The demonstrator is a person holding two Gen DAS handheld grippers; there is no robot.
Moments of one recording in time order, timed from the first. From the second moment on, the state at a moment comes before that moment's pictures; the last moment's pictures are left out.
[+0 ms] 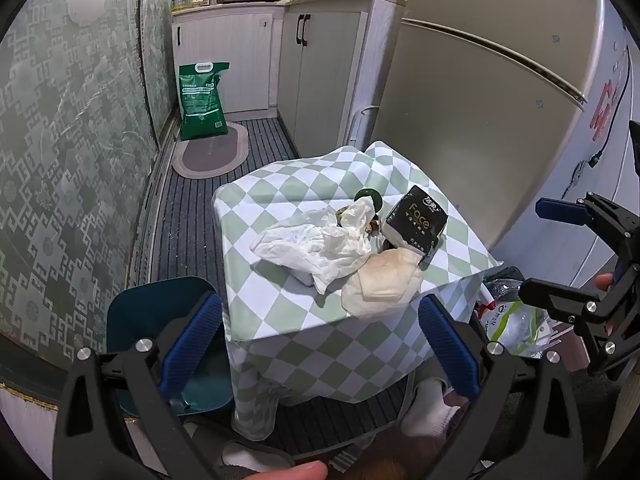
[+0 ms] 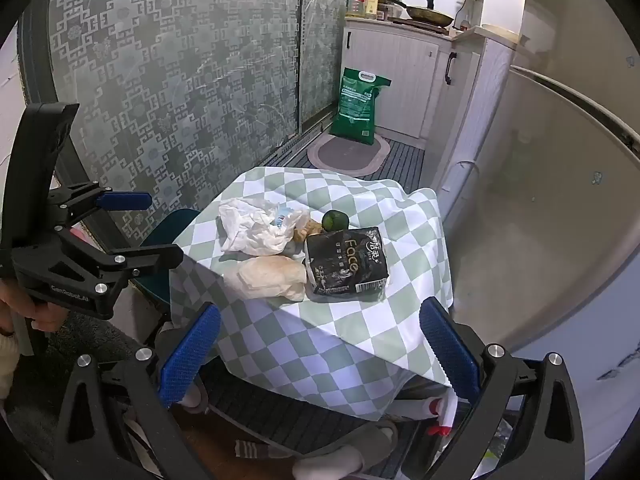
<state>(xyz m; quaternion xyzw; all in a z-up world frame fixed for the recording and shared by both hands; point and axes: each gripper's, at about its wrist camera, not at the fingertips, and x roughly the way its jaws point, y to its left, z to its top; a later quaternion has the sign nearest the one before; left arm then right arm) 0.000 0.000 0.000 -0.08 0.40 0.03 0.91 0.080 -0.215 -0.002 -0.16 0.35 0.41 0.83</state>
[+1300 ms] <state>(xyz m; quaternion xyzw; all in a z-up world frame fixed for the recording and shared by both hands) -0.001 -0.001 0.000 -0.08 0.40 0.04 0.91 0.078 -0.216 -0.003 -0.16 0.35 0.41 0.83</state>
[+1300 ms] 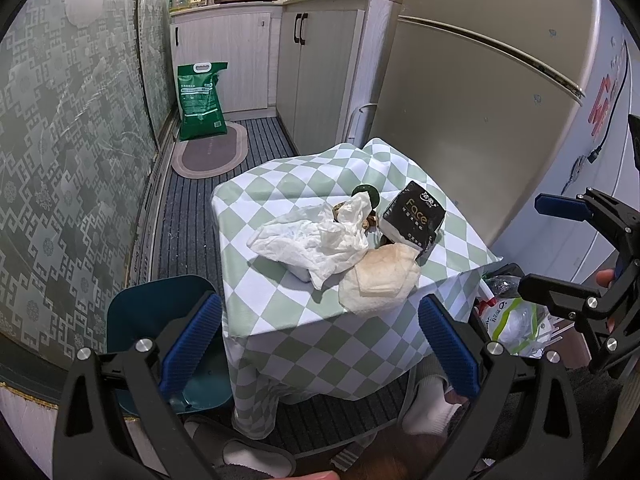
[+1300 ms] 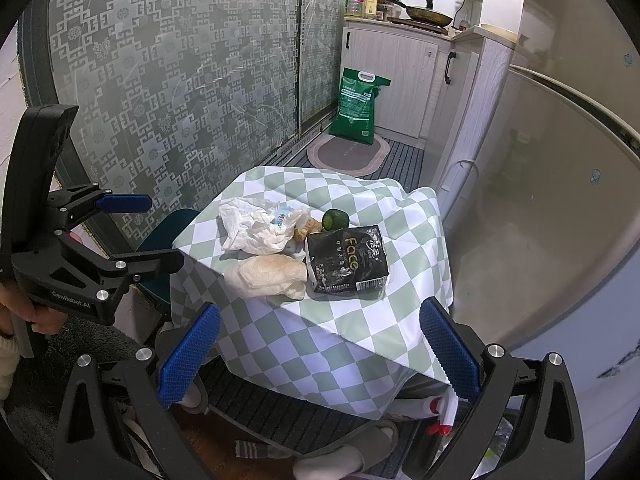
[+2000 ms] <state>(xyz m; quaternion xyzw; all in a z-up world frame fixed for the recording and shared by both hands) -0.008 -0.003 -0.002 -0.08 0.40 0.04 0.91 0.077 -0.214 -0.002 -0.16 0.35 0.41 0.83</state>
